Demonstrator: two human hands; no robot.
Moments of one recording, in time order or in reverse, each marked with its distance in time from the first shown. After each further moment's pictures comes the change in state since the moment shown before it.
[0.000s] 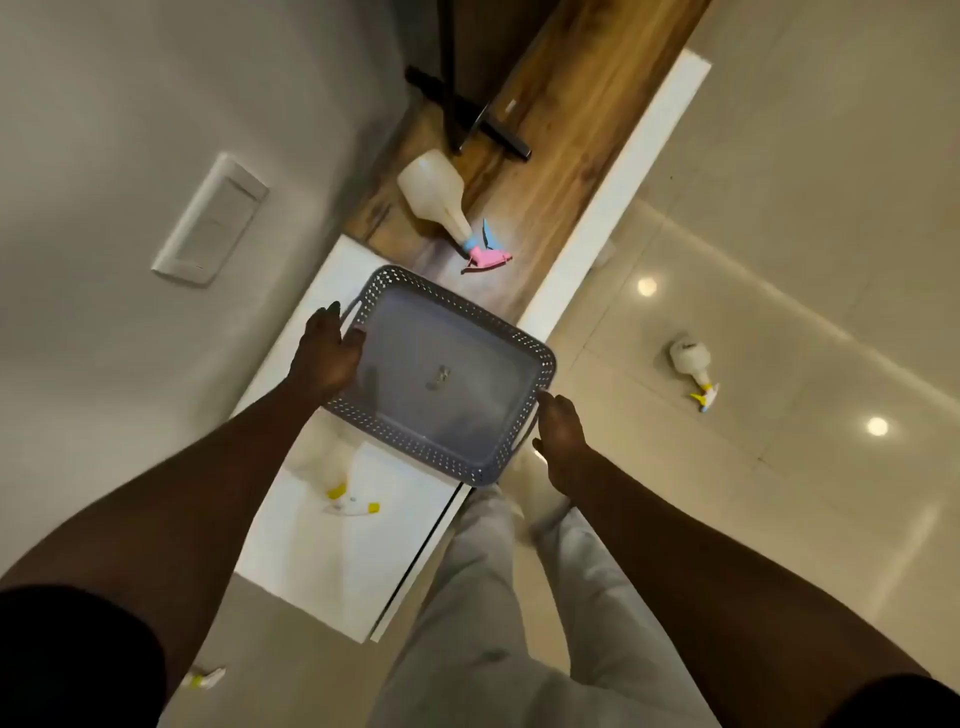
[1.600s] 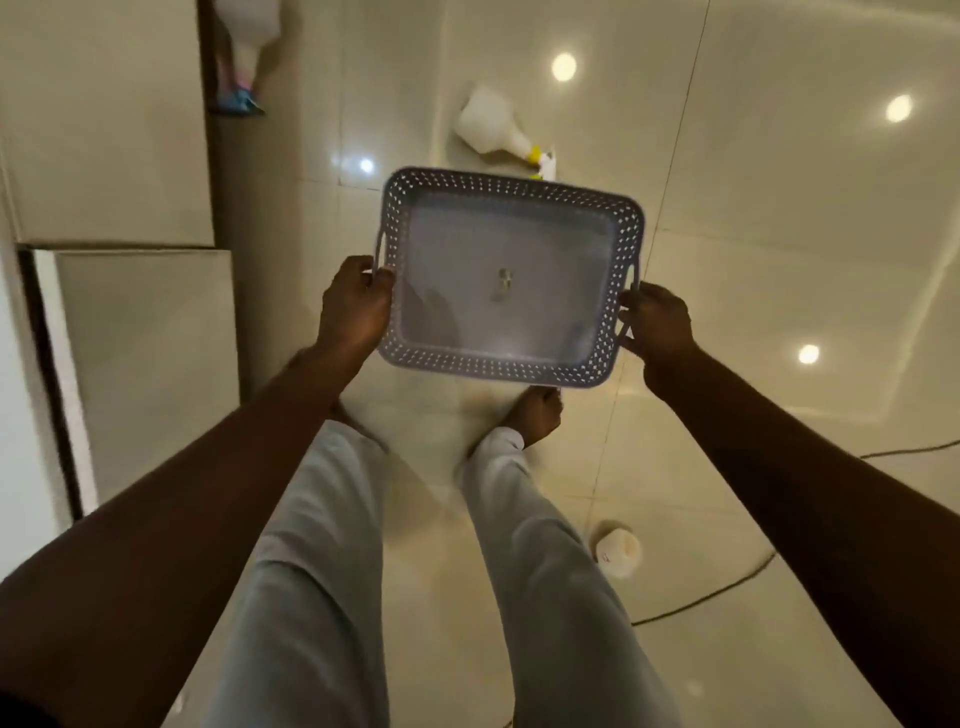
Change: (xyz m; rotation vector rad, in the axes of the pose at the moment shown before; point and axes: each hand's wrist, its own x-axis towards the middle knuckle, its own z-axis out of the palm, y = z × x) left_hand -0.051 0.177 0.581 0.030 -0.169 0.125; right_hand 0.288 0.216 -0.504 0.316 0.316 -0.024
